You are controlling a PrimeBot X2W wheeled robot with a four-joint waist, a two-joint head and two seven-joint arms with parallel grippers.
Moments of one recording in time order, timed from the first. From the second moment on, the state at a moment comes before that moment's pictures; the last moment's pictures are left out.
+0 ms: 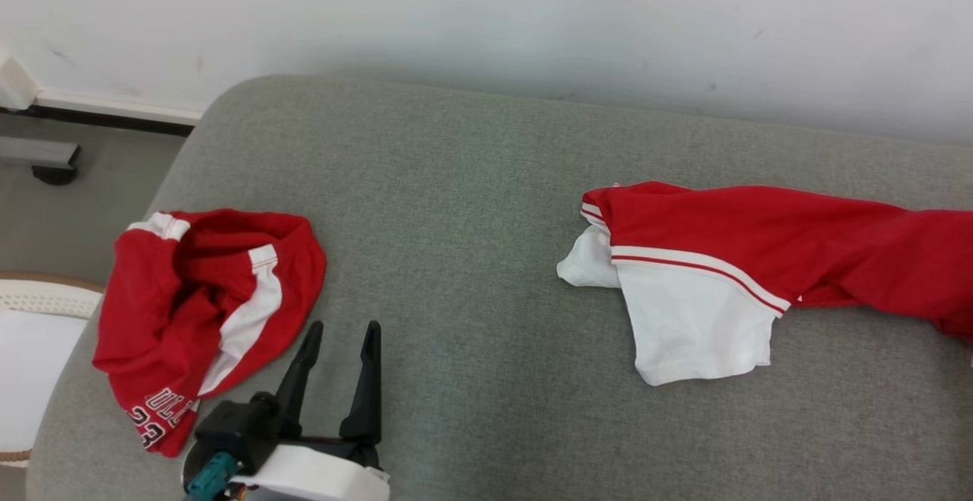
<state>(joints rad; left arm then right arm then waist) -0.12 0.05 -0.18 0.15 -0.28 -0.04 -0.26 -0.53 -0.44 -0.20 0.63 0.23 0.13 0.43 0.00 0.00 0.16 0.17</state>
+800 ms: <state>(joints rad) -0.08 0.05 -0.18 0.13 -0.28 -0.03 -0.26 -0.11 -0.14 -0.09 0.03 0.25 0.13 0.07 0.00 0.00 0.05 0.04</state>
